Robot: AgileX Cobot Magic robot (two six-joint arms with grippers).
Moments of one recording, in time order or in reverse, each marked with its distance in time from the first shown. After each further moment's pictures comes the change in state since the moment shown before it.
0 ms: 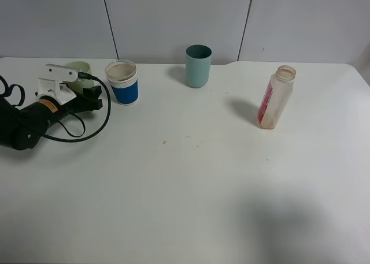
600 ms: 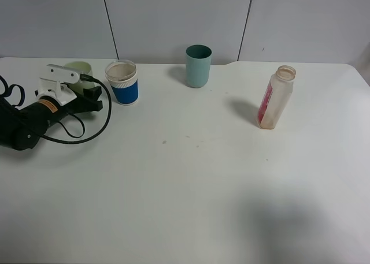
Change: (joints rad) left arm 0.000 0.000 0.000 0.000 -0.001 0.048; right arm 0.000 0.000 0.000 0.000 0.000 0.000
